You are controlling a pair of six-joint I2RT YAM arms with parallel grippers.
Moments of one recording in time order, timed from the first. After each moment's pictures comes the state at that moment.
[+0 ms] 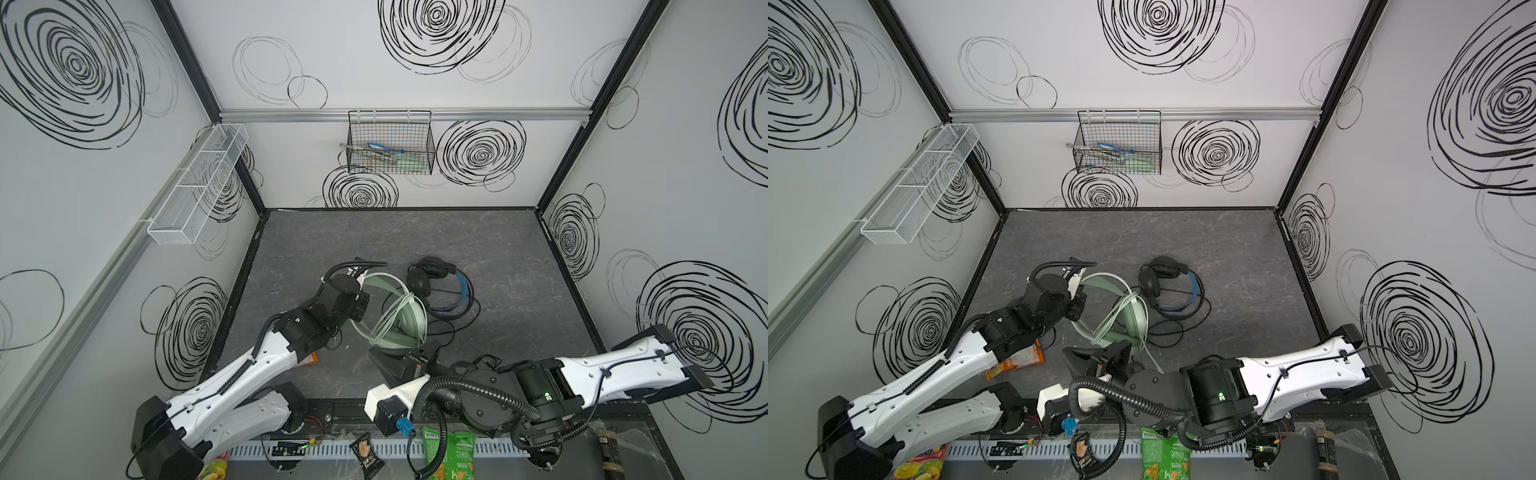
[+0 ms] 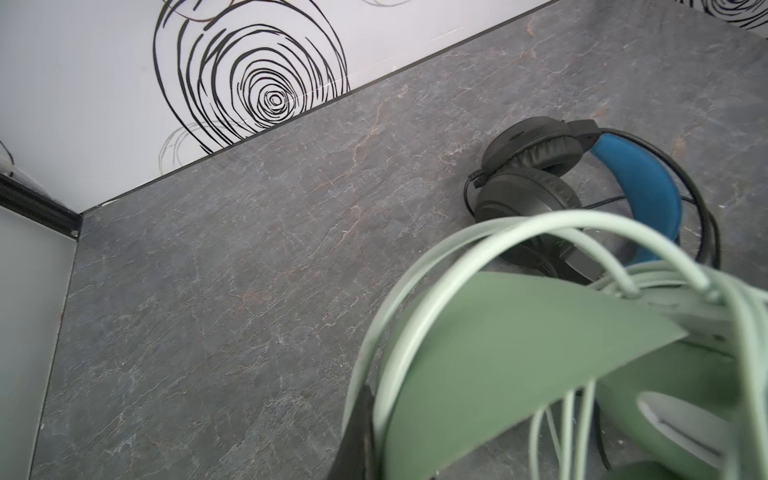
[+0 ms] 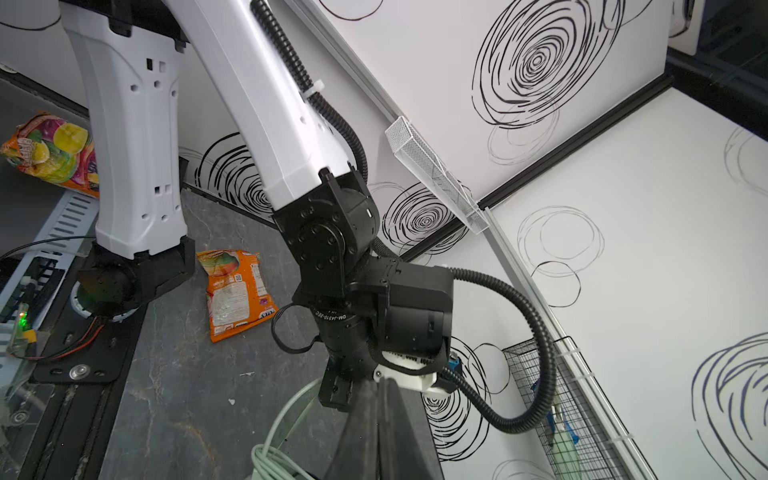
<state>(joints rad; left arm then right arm) -0.69 0.97 0.79 -0.45 -0.34 -0.10 1.82 1.19 1.27 -0.24 0.73 -0.70</state>
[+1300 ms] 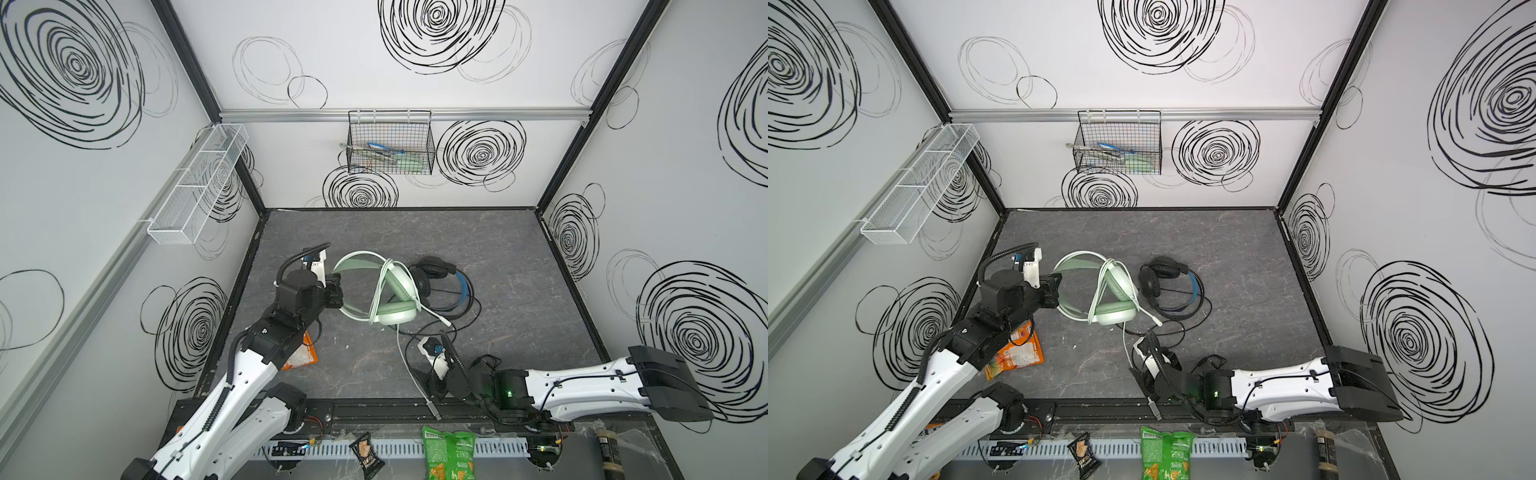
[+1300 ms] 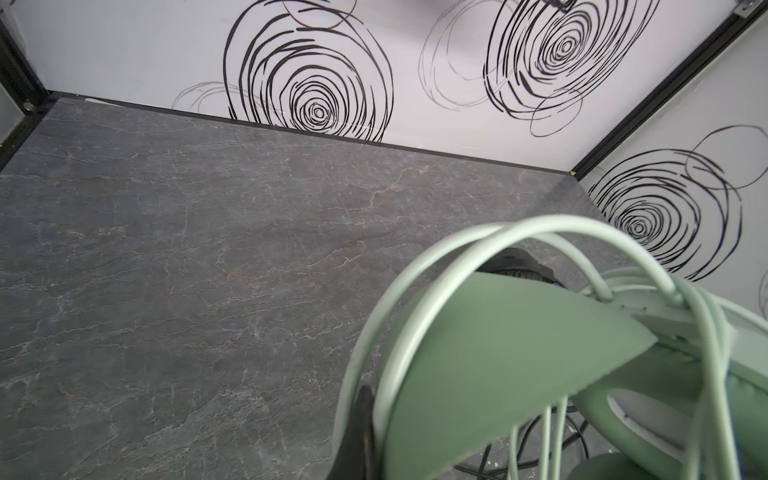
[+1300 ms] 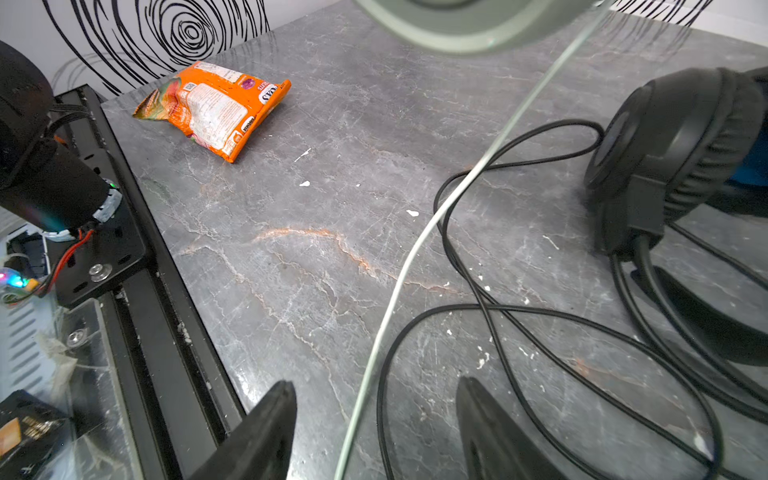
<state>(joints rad) -0.38 0.78 0.74 -0.40 -0.06 -0.40 1.53 1.06 0.30 0.18 0.51 0.43</state>
